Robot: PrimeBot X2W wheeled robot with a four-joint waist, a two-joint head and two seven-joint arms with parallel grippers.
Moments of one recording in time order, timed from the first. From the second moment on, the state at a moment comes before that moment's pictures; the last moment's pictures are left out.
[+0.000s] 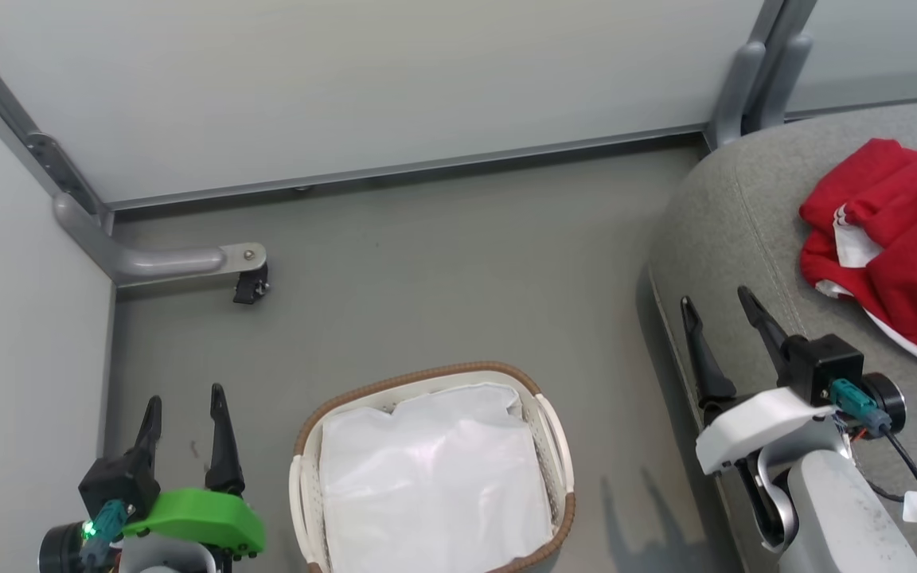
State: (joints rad) left arm -0.10 0.05 0.00 0.38 -0.23 -0.04 -0.26; right arm -0.28 -0.05 0.03 0.39 0.12 0.13 -0.26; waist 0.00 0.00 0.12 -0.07
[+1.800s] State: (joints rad) left arm -0.03 0.04 0.06 0.38 -0.85 -0.09 -0.10; right arm -0.13 -0.04 -0.02 0.37 0.75 0.13 -0.11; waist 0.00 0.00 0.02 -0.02
